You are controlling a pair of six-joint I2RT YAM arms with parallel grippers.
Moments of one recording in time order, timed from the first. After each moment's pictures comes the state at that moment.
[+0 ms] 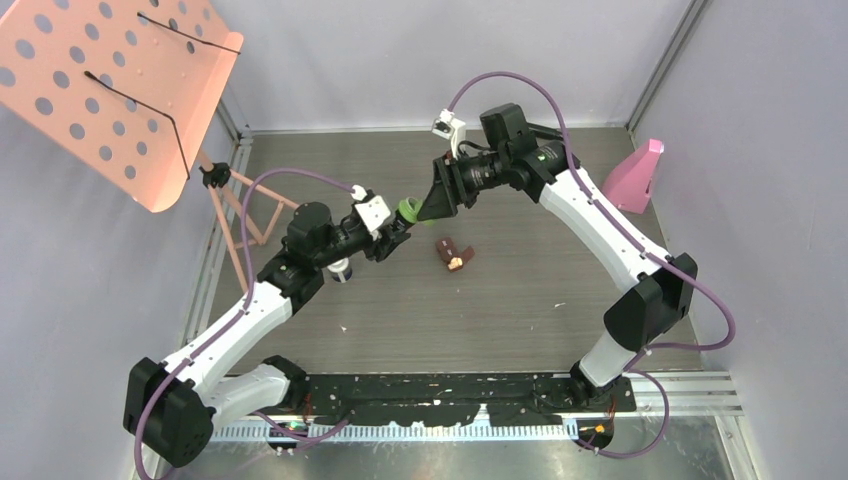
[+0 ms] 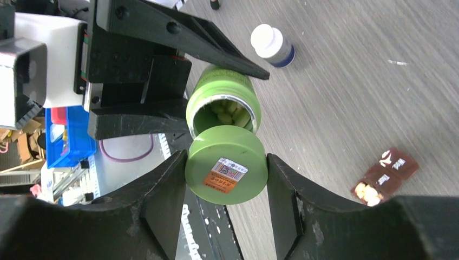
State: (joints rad) left arm -0.52 1.03 0.74 0.13 0.46 0.31; right arm 0.55 1.65 1.70 -0.76 -0.80 0.09
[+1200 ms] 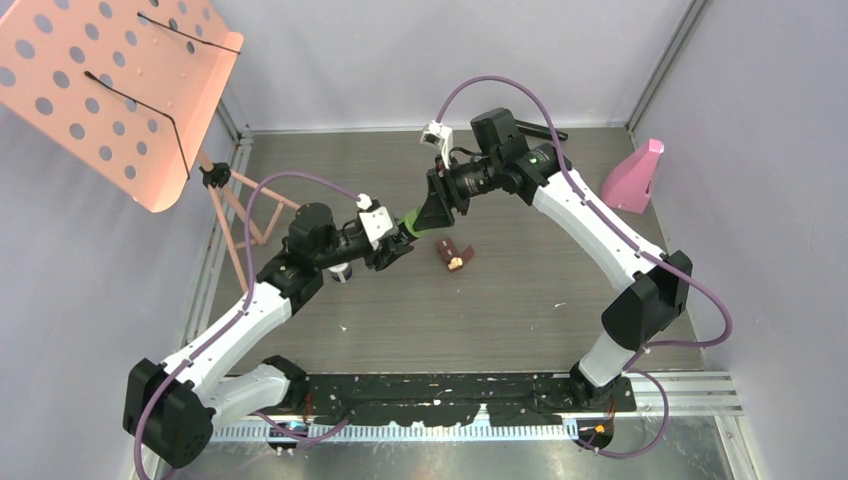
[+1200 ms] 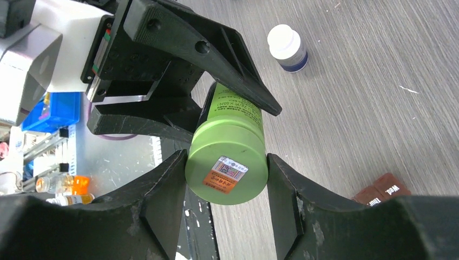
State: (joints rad) left arm -0.52 1.03 0.74 0.09 0.58 0.38; right arm 0.58 1.66 1.69 -0.74 -0.86 -0.04
